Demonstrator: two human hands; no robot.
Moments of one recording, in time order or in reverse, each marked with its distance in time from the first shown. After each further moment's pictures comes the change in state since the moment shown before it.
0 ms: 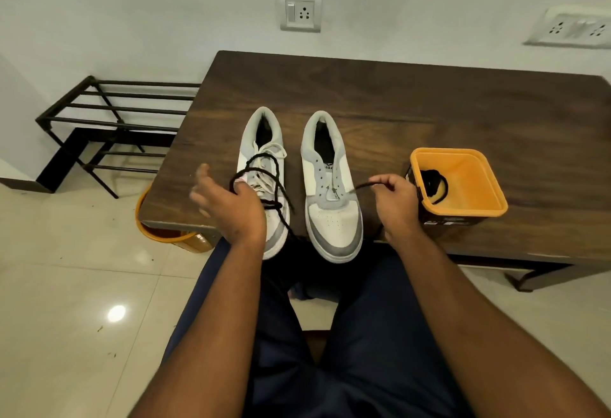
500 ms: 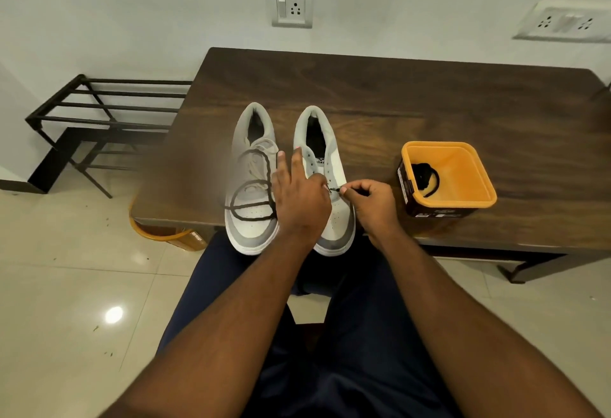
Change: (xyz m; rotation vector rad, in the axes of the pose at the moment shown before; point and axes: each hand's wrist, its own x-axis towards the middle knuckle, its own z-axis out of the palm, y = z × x) left_hand -0.053 -0.009 0.061 0.635 -0.529 0.721; right_hand -0.021 0.006 0.005 0.041 -0.202 -0.039
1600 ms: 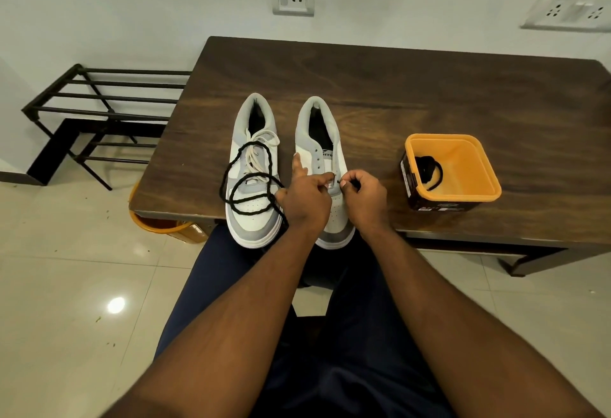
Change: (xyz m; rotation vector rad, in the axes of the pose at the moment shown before) left_hand -0.002 0.004 0.005 -0.340 -0.165 -0.254; right_hand -0.001 0.002 0.017 -0.260 0.047 -0.174
